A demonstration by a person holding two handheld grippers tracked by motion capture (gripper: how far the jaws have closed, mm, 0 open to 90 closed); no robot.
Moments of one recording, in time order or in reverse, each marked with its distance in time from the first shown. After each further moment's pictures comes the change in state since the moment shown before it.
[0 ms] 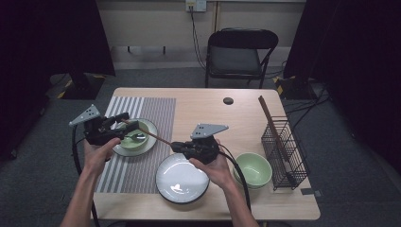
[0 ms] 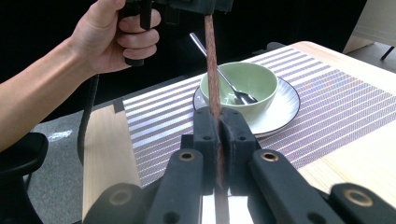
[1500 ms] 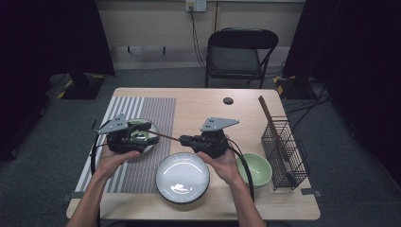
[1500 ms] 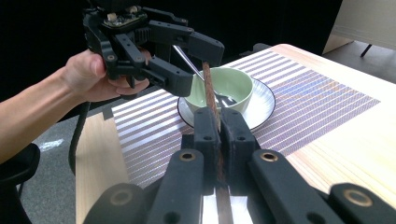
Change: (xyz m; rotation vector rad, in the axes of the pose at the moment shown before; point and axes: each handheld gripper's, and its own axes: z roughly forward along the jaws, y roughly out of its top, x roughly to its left) left arm -0.036 -0.016 0.040 0.122 -0.156 0.224; right arm -0.012 0.009 -0.023 -0.012 -0.050 0.036
